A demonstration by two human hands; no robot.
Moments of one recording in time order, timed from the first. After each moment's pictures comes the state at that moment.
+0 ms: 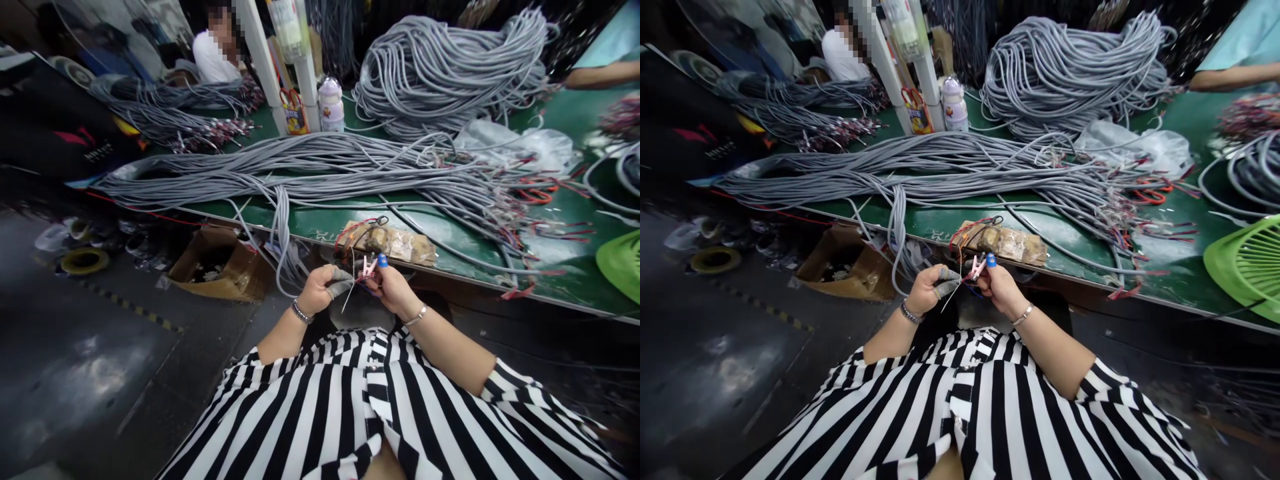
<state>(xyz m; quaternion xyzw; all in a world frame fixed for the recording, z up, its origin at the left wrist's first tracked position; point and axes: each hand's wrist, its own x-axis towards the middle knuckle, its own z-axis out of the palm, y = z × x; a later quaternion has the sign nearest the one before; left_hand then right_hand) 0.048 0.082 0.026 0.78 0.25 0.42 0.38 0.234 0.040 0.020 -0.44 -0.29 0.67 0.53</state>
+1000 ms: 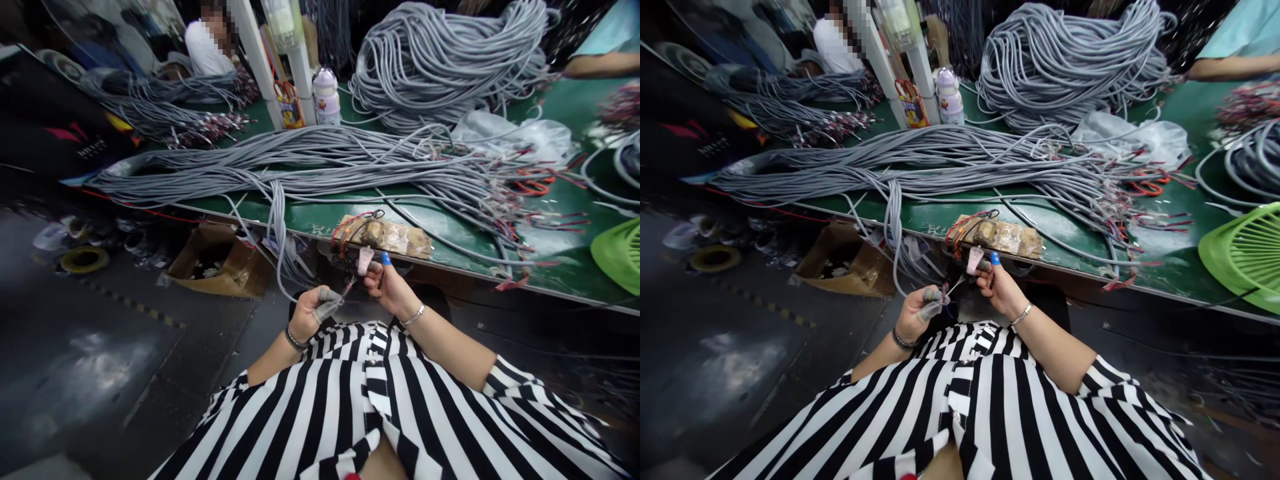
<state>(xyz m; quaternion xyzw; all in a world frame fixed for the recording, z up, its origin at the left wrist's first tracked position) 0.031 0.024 0.003 0.62 0.32 0.46 0.55 0.244 0.029 0.006 -0.37 -0.09 0.75 0.54</state>
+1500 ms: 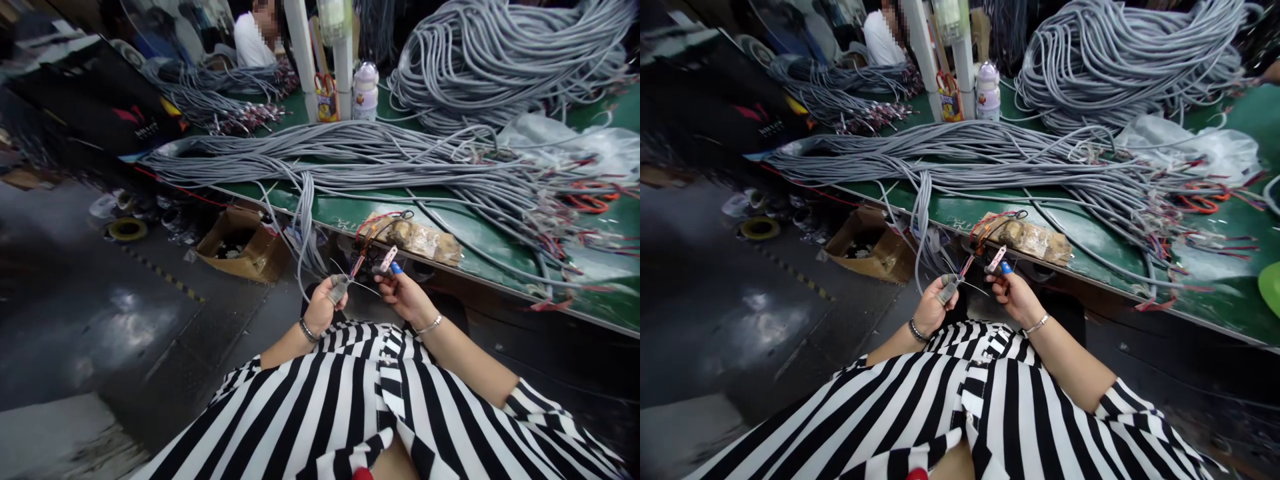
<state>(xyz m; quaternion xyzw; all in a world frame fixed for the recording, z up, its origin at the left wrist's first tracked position) 0.033 0.014 -0.005 0.40 0.42 0.47 0.67 0.236 0.021 -0.002 -0.39 -0.14 0.75 0.51</state>
